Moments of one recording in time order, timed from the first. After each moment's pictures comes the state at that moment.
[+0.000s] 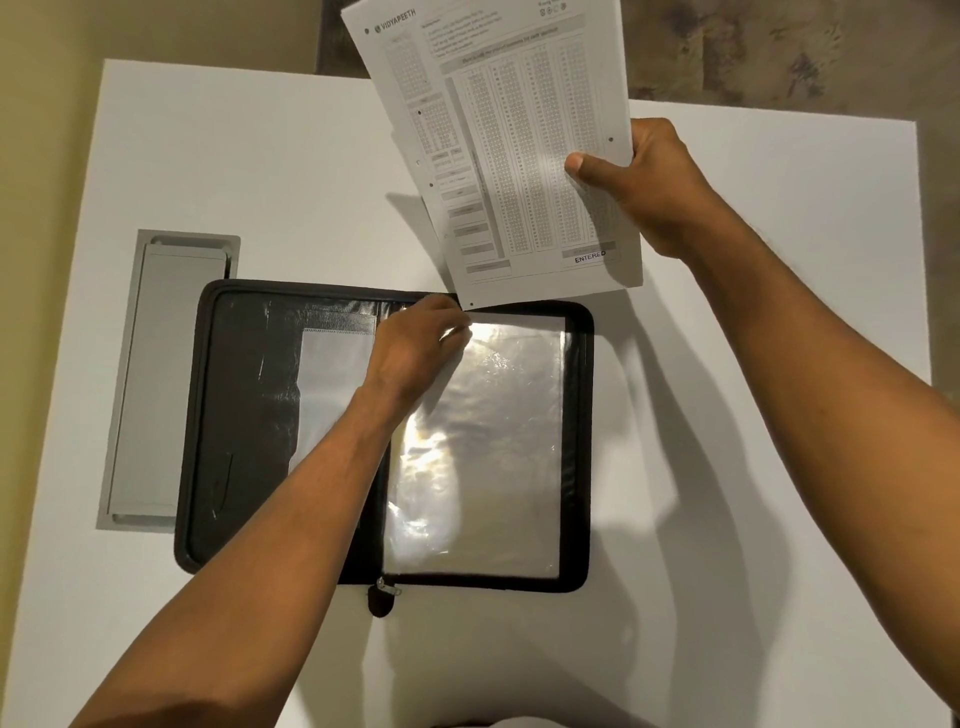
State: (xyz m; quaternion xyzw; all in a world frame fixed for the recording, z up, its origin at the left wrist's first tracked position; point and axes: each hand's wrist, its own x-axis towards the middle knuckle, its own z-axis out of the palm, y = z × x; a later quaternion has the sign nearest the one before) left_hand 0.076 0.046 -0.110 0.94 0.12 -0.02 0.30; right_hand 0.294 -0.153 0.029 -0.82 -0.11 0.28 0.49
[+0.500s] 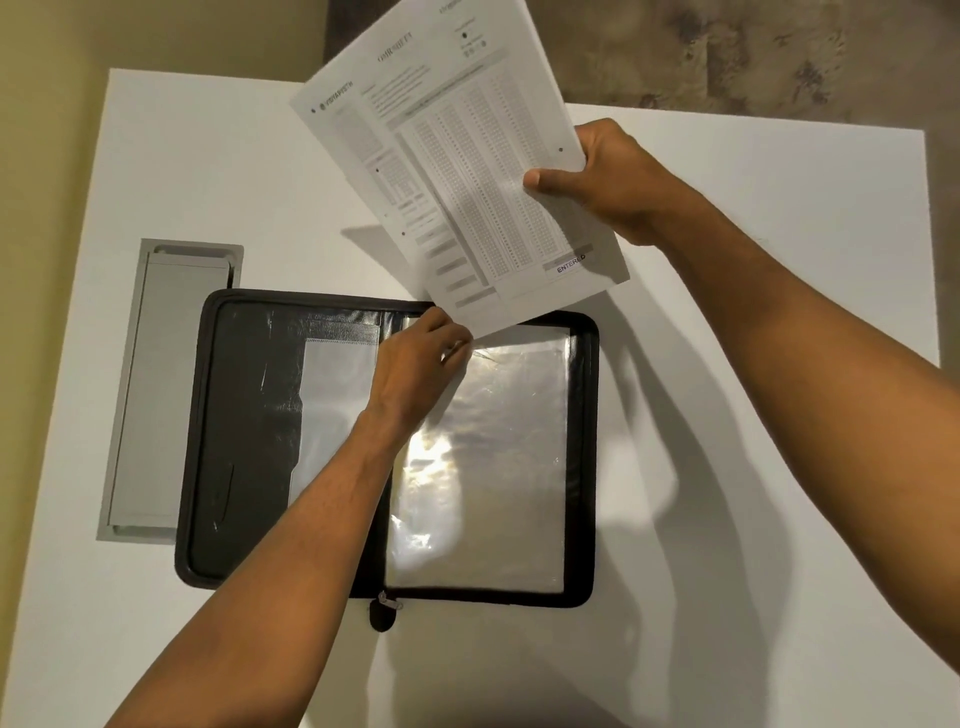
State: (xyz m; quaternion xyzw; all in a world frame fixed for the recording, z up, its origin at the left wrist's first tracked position) left_hand 0.066 0.042 -0.112 0.95 0.13 0.02 0.28; right_hand 0.314 -0.122 0.015 -0.78 -0.20 0.36 0.48
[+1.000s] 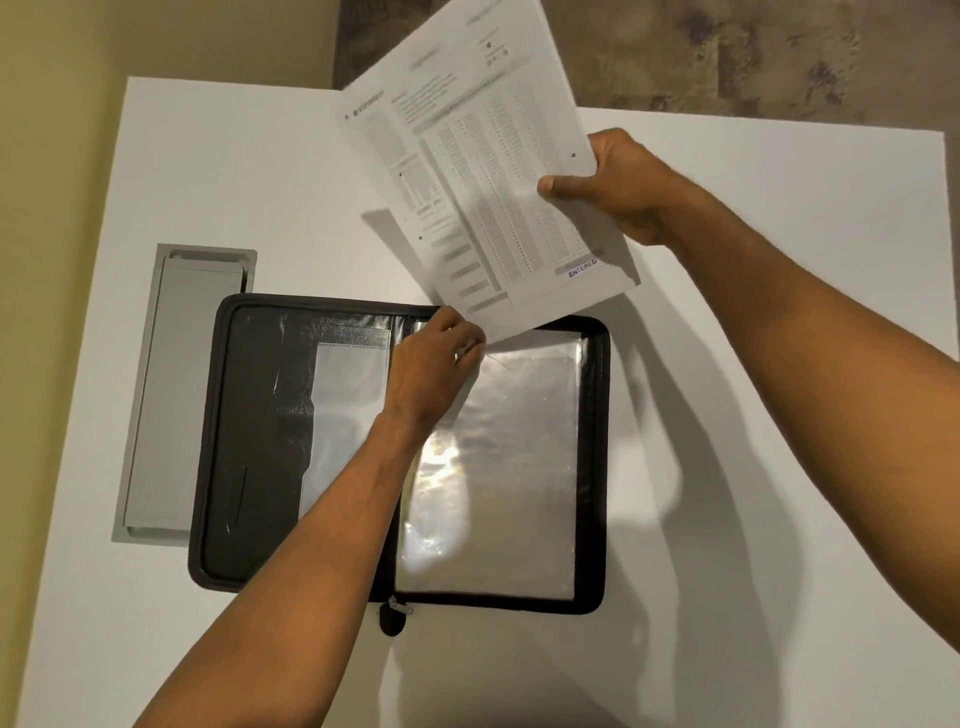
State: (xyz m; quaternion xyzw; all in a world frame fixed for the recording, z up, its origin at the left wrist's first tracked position) left_hand 0.072 0.036 -0.100 0.94 0.16 0.00 0.31; right_hand 0.329 -0.118 -0.004 -0.77 -0.14 0.39 0.49
